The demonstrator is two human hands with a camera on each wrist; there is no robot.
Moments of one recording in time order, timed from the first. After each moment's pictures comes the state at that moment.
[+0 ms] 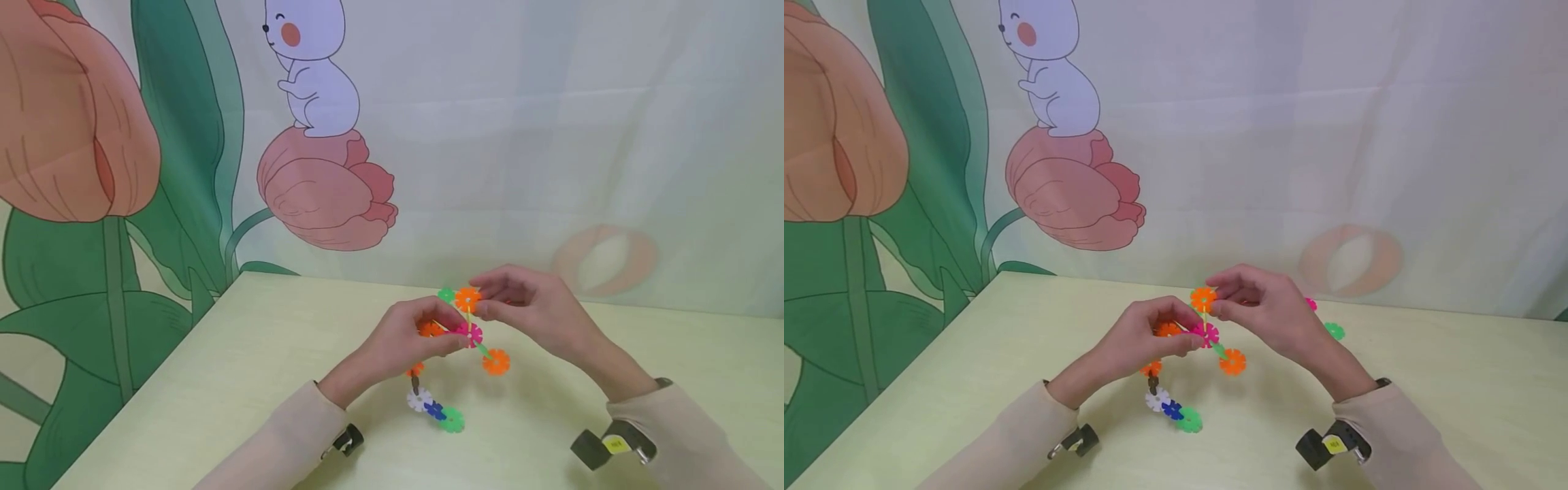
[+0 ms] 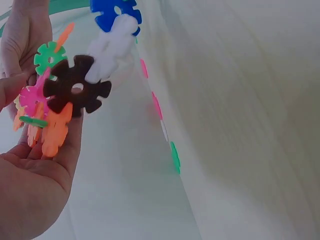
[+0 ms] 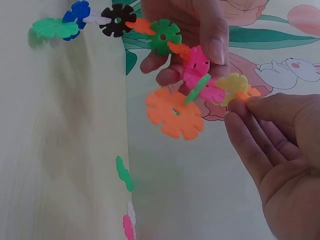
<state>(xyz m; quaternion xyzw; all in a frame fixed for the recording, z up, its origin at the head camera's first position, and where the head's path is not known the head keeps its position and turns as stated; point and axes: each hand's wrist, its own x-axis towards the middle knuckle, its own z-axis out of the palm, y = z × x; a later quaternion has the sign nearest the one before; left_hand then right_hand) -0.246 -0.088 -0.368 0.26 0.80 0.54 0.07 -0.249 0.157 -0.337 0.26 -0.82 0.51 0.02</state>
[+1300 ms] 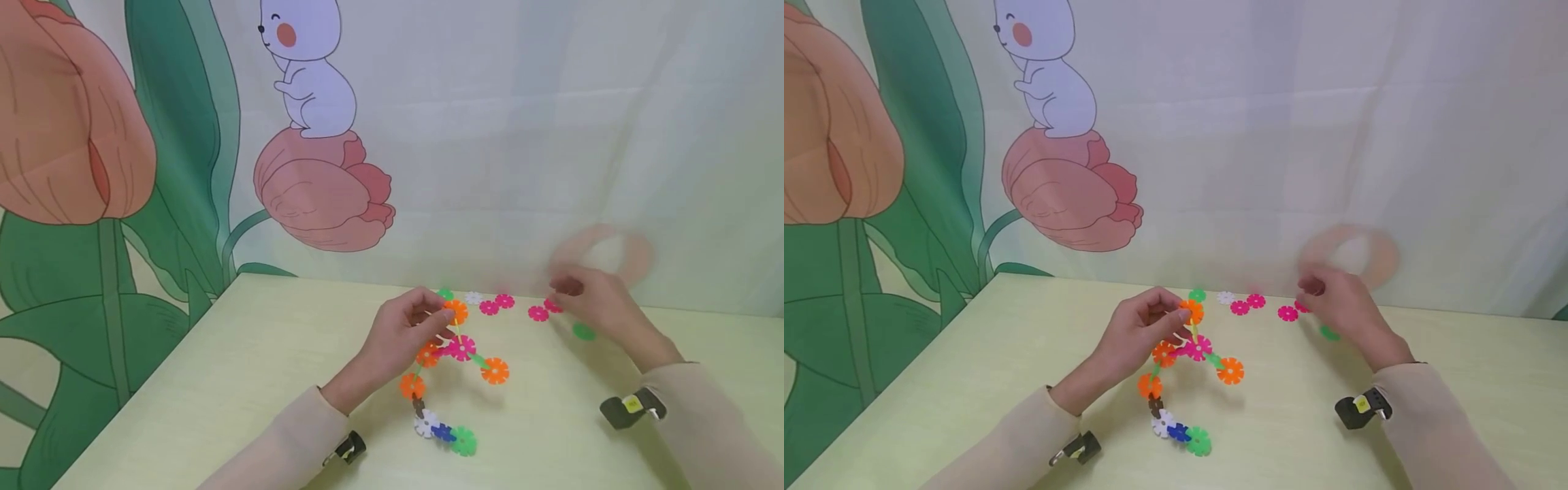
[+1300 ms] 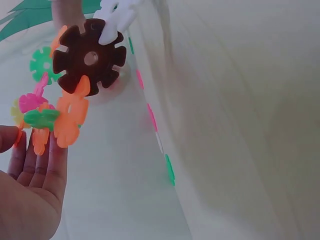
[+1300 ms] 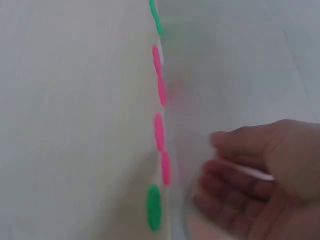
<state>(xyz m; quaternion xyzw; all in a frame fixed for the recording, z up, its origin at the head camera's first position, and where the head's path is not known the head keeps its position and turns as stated) -0.243 -0.083 -0.373 0.23 0.75 0.62 0.01 -0.313 0.253 -0.382 0.13 -0.94 0.31 0.04</state>
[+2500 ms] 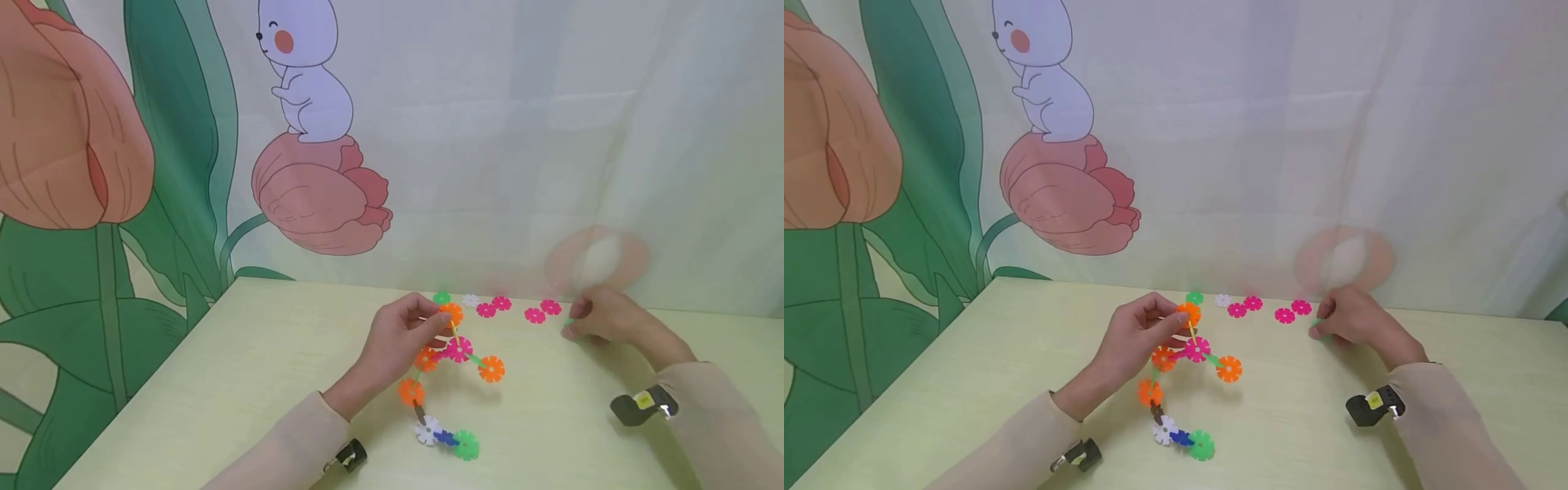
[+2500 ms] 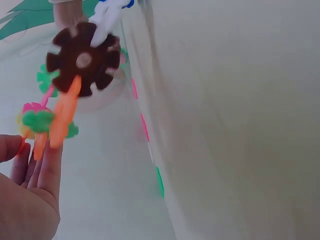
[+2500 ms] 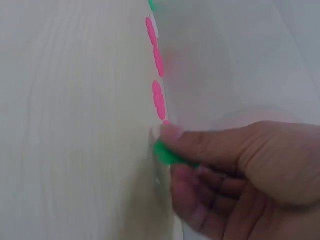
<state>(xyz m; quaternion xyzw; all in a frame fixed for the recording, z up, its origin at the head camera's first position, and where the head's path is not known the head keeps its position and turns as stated) -0.243 -0.078 -0.379 0.20 0.73 0.65 0.01 -0.317 0.285 -0.392 0.11 -0.94 0.31 -0.10</state>
